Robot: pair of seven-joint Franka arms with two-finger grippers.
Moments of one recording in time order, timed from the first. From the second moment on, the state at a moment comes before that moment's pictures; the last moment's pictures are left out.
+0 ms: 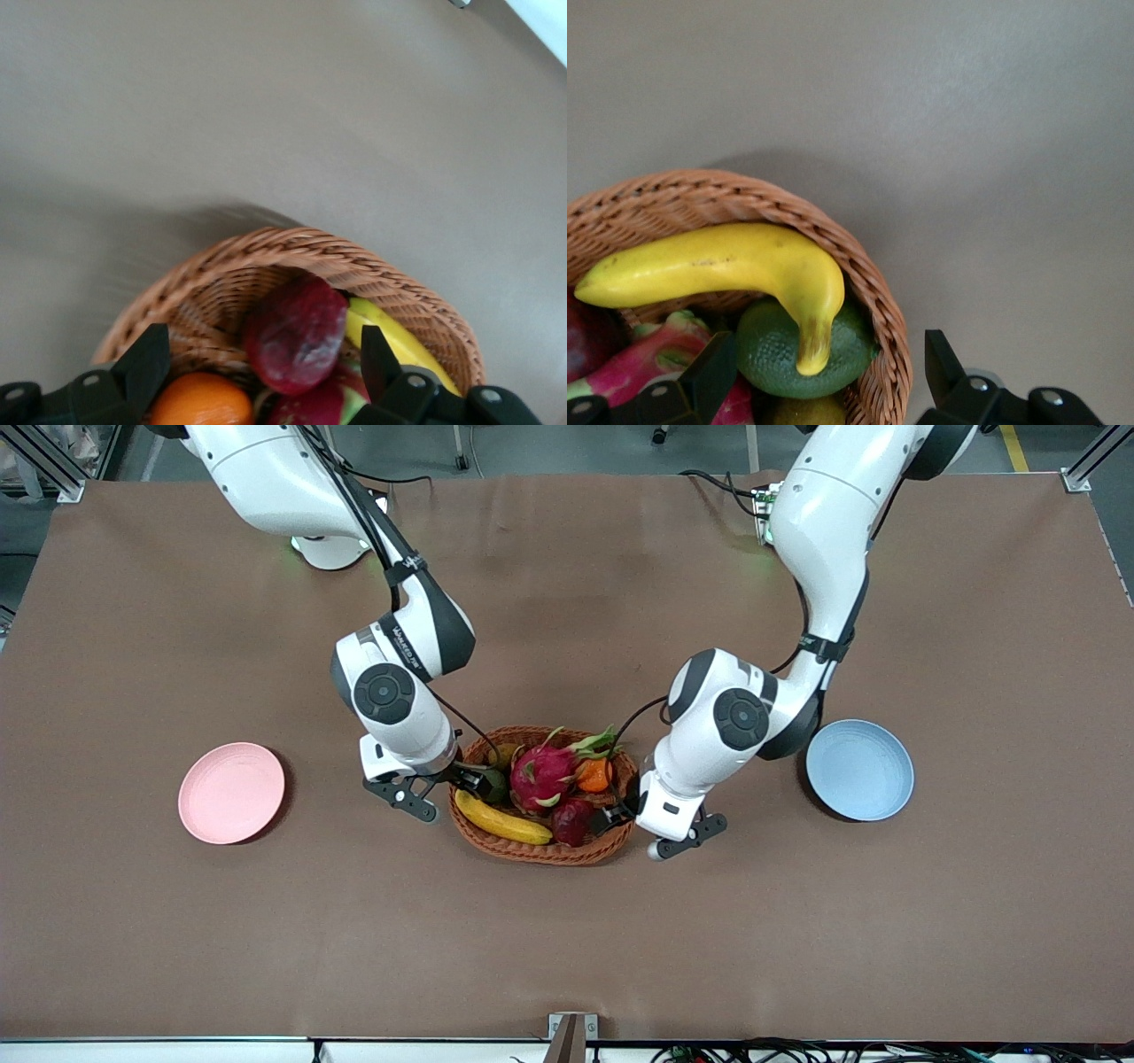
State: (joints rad) left arm -0.55 0.75 -0.05 -1.41 -0.31 2.46 -0.84; right arm 0.51 0.54 0.01 -1.69 0.01 2.26 1.01
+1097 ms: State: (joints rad) left arm -0.62 0.88 -0.05 -1.36 -0.31 2.61 -0.87; right arm 0.52 0.55 0.00 -1.70 -0.01 2.26 1.01
